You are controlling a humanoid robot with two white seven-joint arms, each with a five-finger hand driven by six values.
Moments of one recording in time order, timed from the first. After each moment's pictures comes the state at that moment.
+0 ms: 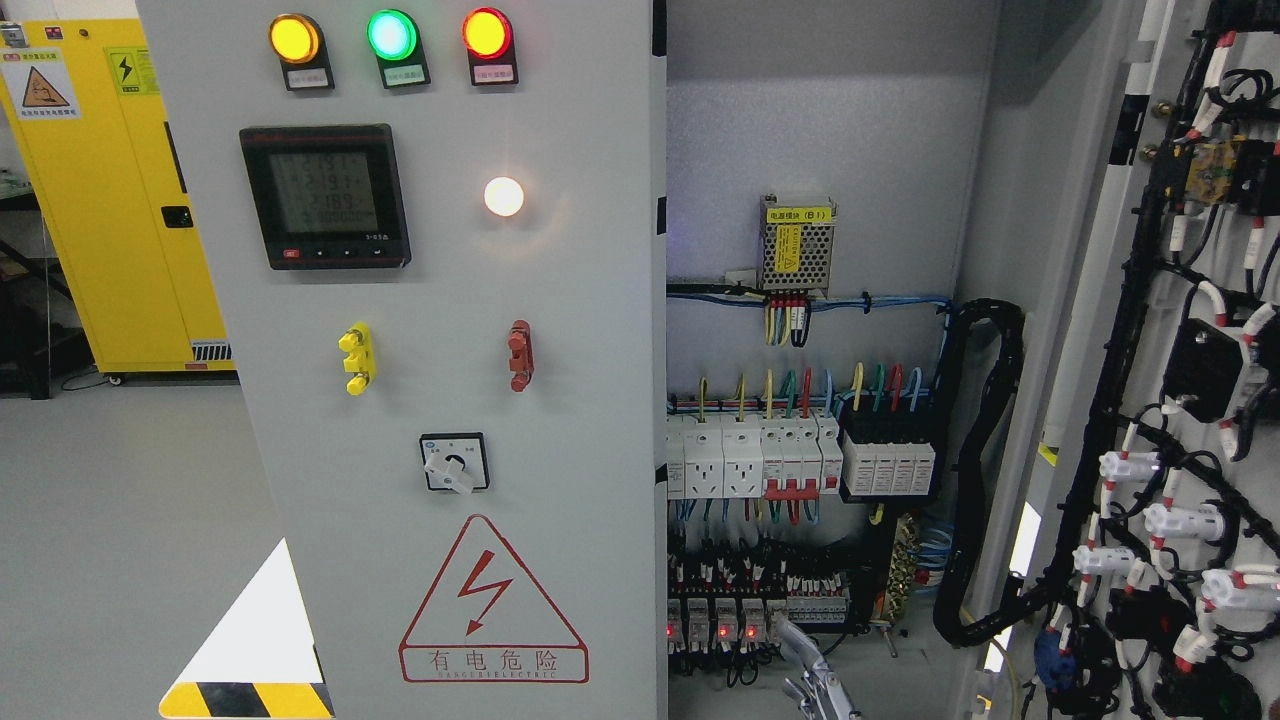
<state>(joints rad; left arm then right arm) 0.00 0.01 -0.24 0.00 0.32 -0.10 -0.19 0.05 0.06 0.25 -1.99 0.03 -0.05 0.03</state>
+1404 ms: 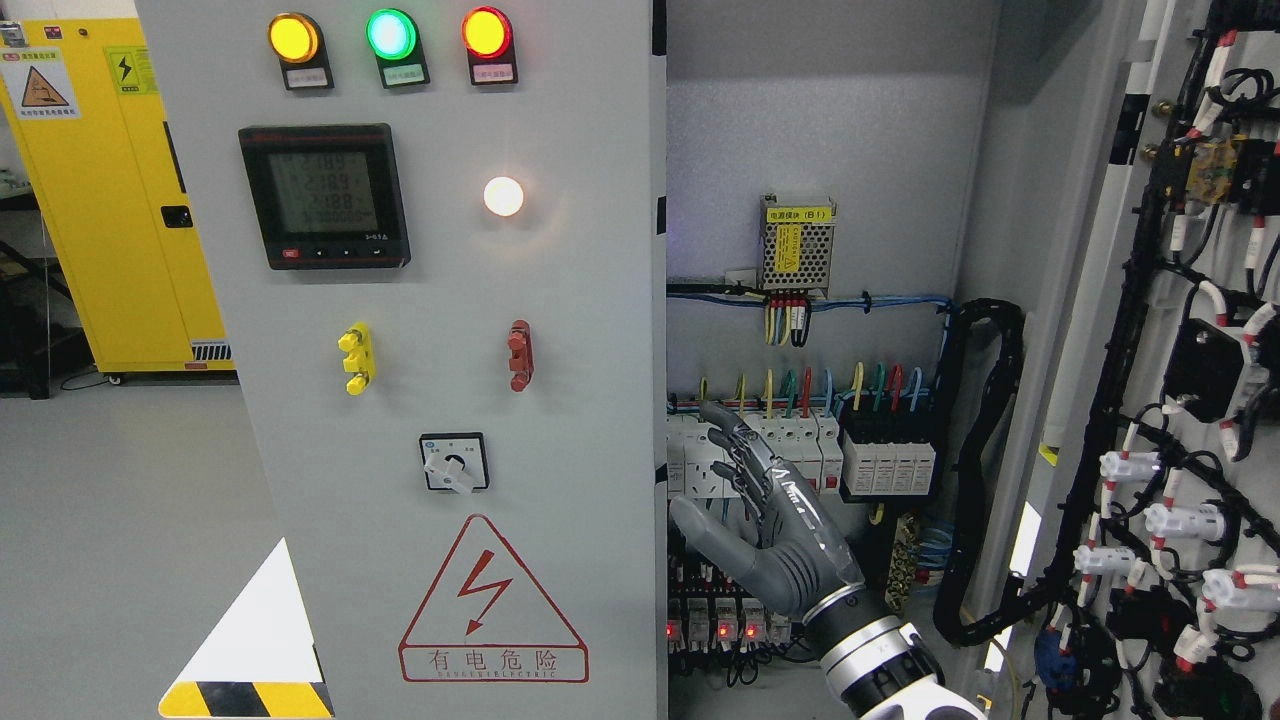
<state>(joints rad) 0.00 0.00 -0.24 0.00 0.32 -0.10 -0.20 -0.49 0.07 0.16 -1.72 0.00 0.22 0.23</state>
